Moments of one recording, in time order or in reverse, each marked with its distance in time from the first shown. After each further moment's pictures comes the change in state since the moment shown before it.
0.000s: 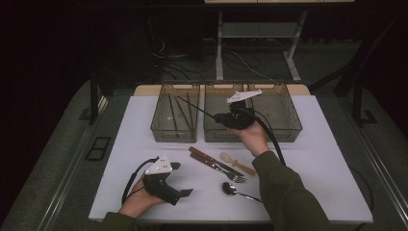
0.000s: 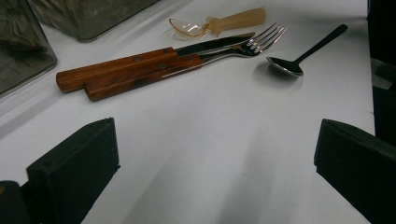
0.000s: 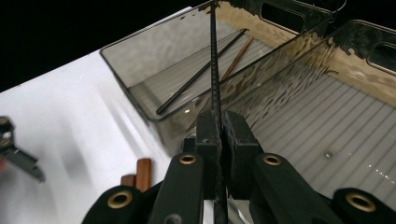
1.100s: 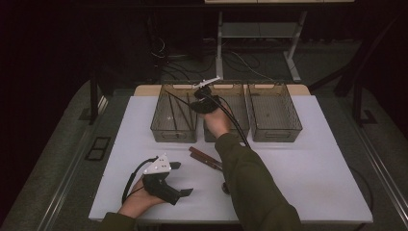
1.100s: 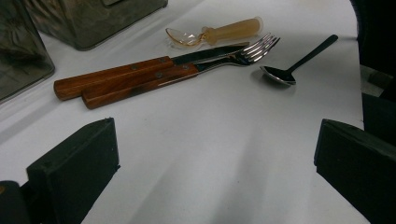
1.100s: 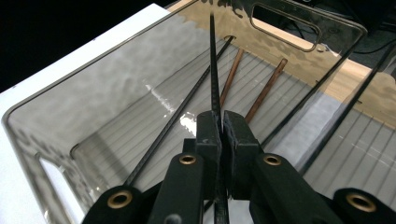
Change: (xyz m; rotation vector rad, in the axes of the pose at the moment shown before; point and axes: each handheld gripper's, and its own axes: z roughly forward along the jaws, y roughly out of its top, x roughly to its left) left arm 0.001 0.002 -0.002 -0.021 -0.015 0.010; right arm 0.007 0.056 0.106 0.094 -0.130 0.055
